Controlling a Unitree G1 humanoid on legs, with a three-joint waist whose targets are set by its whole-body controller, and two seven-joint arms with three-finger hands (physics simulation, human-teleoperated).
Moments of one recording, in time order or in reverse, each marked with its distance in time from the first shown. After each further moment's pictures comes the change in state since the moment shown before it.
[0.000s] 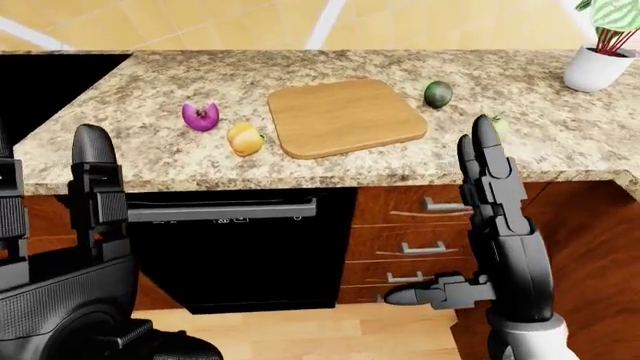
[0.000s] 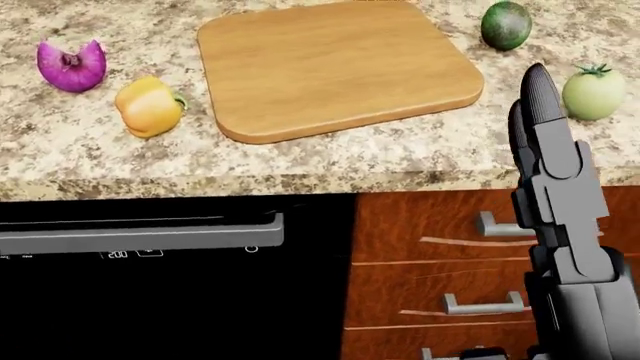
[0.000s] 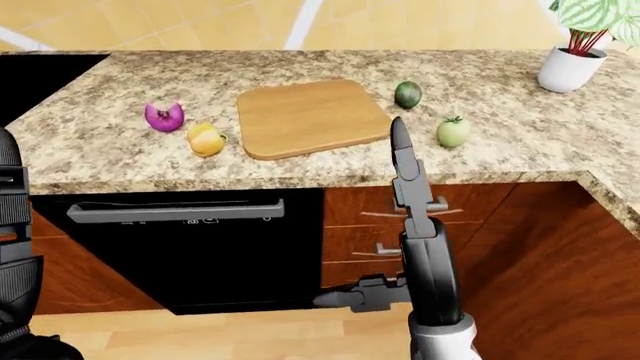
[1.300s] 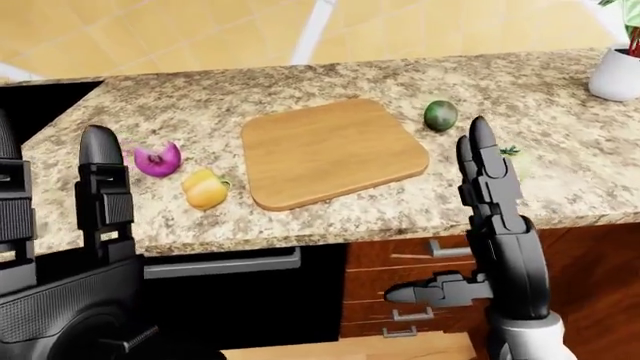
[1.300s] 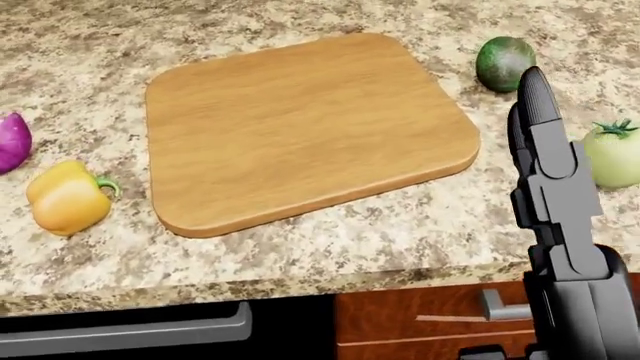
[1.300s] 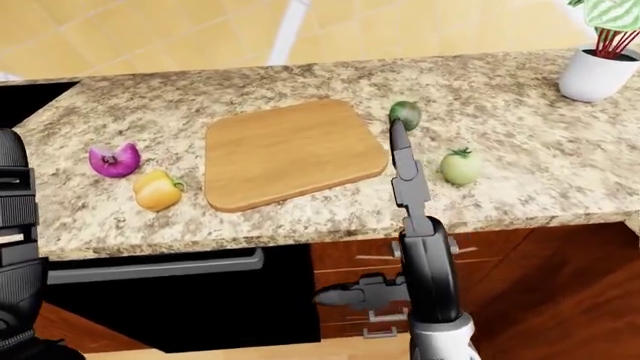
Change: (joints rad) left arm 0.004 -0.011 -0.017 -0.003 0.016 -0.002 -0.021; right arm -0.003 -0.001 0.000 0.015 -0.014 0.000 -0.007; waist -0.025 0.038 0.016
